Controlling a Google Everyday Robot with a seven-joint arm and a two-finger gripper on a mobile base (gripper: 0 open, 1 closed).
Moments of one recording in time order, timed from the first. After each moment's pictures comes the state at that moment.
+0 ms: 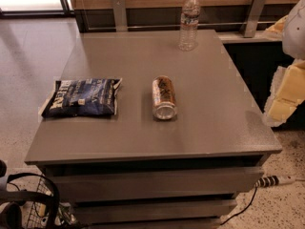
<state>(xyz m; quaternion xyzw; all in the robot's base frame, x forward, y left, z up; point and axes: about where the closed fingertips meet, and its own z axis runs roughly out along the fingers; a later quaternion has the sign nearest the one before) 0.438 -0.214 0.985 -0.60 0.78 -0.04 0.17</state>
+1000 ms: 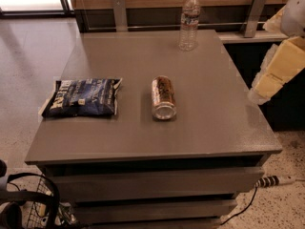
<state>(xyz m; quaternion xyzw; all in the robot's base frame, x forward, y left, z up) 0.461 -0.204 1.001 -0.54 0.82 0.02 0.21</state>
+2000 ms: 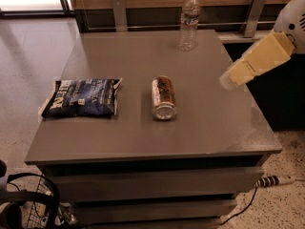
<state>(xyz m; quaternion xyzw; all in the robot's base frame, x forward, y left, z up) 0.469 -0.189 0.999 -0.37 0.88 0.09 0.27</state>
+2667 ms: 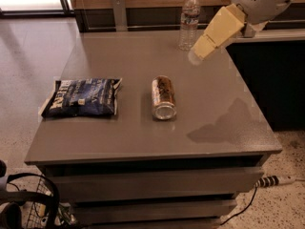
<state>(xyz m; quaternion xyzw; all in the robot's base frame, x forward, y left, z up) 0.511 -0.155 1.008 -0.32 0.93 0.05 0.17</state>
